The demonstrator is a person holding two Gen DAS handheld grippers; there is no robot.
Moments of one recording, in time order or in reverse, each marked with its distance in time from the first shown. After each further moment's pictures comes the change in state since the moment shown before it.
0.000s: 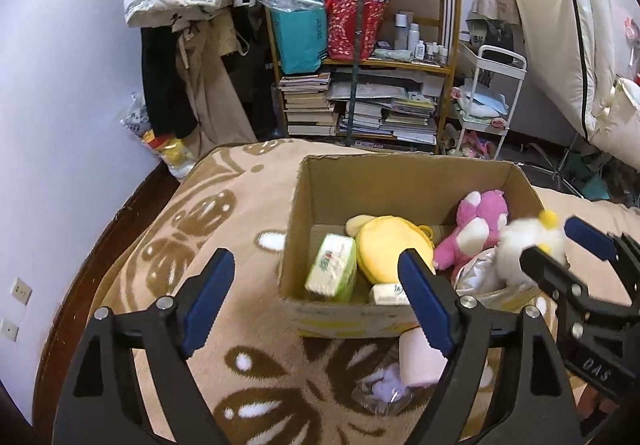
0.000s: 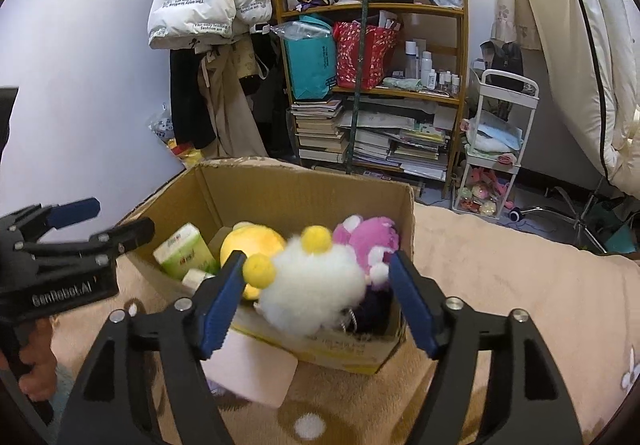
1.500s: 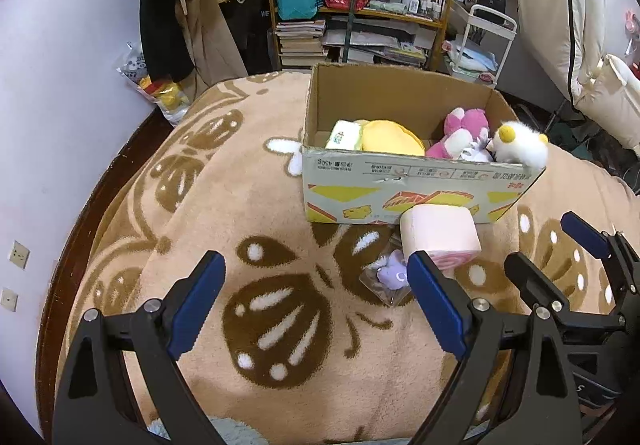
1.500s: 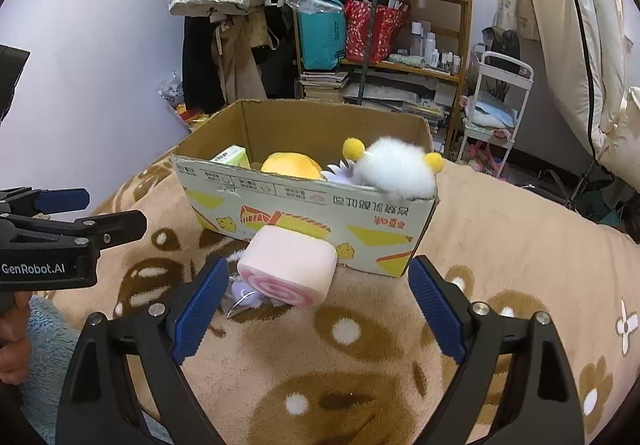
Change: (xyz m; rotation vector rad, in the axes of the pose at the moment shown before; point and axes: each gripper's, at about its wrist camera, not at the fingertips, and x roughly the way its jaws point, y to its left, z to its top) left arm -0.038 0.022 -0.062 -0.001 0.187 -0.047; right arm -0.042 0.034 -0.055 -0.025 0.081 -0.008
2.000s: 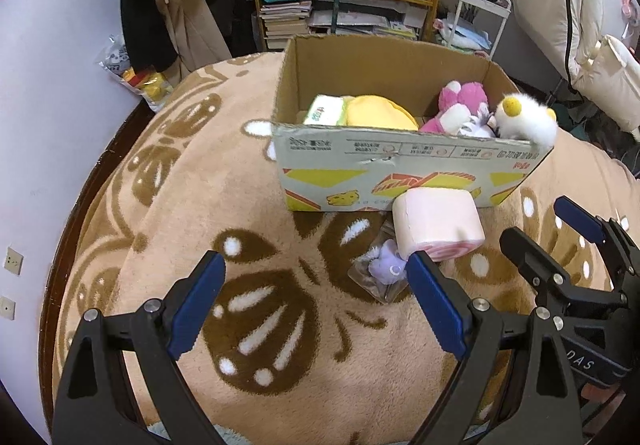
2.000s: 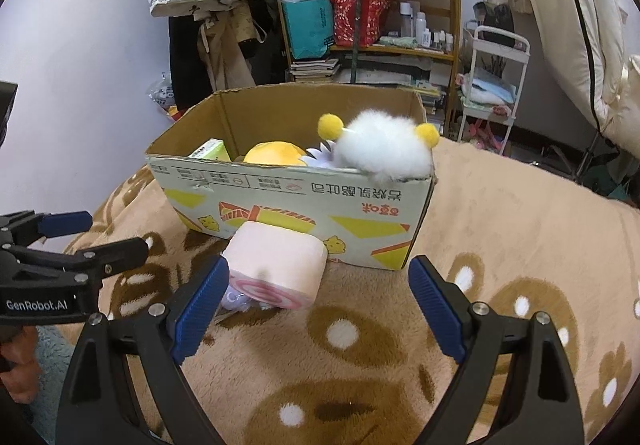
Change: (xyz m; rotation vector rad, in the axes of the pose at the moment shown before) left arm 0.030 -0.014 -0.001 0.037 0.063 -0.027; right arm 0.027 -0.020 -0.003 0.080 0.036 0.019
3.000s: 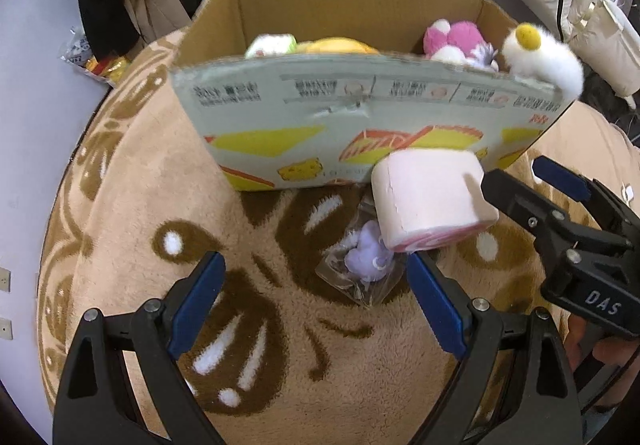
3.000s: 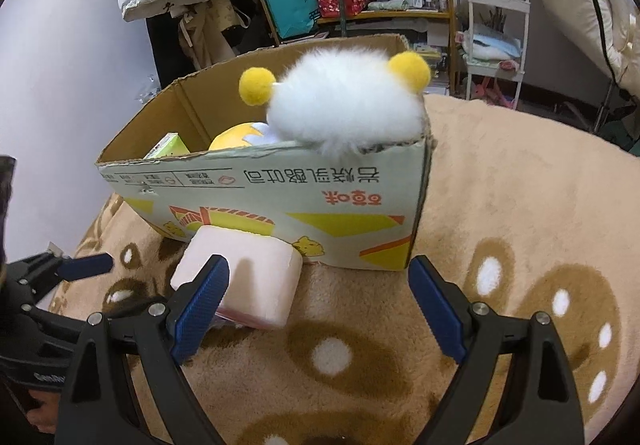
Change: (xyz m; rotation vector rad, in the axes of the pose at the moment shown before) left arm 0.063 -0.021 -0.003 0.075 0.126 -0.054; right arm 0.055 -0.033 0.000 0.114 0.081 0.085
